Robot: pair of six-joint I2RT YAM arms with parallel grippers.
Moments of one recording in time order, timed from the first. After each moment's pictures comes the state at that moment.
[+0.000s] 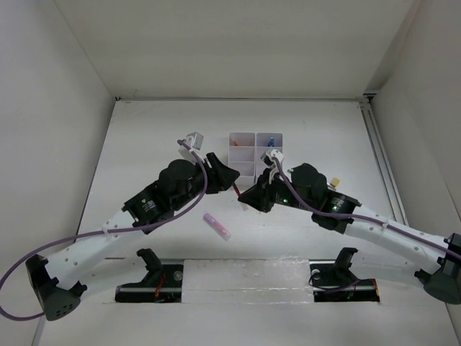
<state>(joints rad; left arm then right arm) -0.89 0.90 0.90 -0.29 -0.17 -0.84 0.96 1.02 0.82 -0.05 -0.20 0.38</state>
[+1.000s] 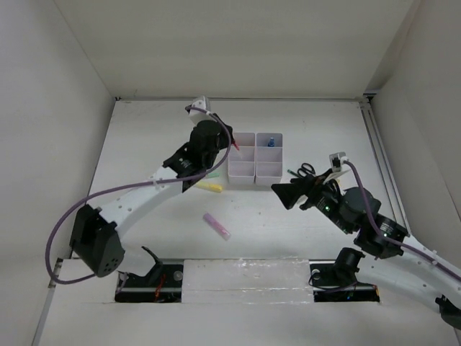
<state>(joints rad) -0.74 1.35 1.12 -0.04 -0.45 -0.73 0.96 0.58 0.72 -0.20 0.29 0.62</state>
